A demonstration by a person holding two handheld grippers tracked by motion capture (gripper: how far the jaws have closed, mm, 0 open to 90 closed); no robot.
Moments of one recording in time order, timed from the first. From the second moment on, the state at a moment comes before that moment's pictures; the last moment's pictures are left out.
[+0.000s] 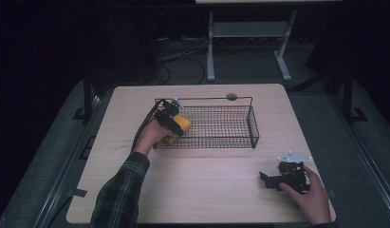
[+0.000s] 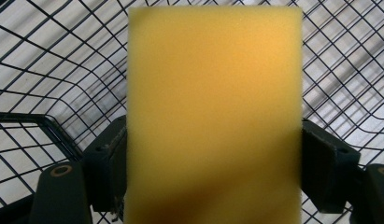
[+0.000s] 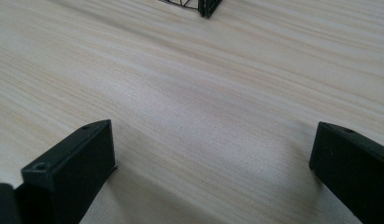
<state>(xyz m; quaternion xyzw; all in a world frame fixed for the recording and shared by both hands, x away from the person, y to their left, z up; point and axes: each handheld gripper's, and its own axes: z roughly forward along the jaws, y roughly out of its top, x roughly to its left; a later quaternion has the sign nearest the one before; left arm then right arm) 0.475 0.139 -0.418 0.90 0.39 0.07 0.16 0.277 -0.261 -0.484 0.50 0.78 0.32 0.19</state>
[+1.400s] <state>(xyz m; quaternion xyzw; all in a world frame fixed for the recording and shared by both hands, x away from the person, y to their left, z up) 0.445 0.160 -0.354 0.89 0.38 0.09 0.23 0.277 -0.261 -0.483 0.50 0.78 0.32 0.19</state>
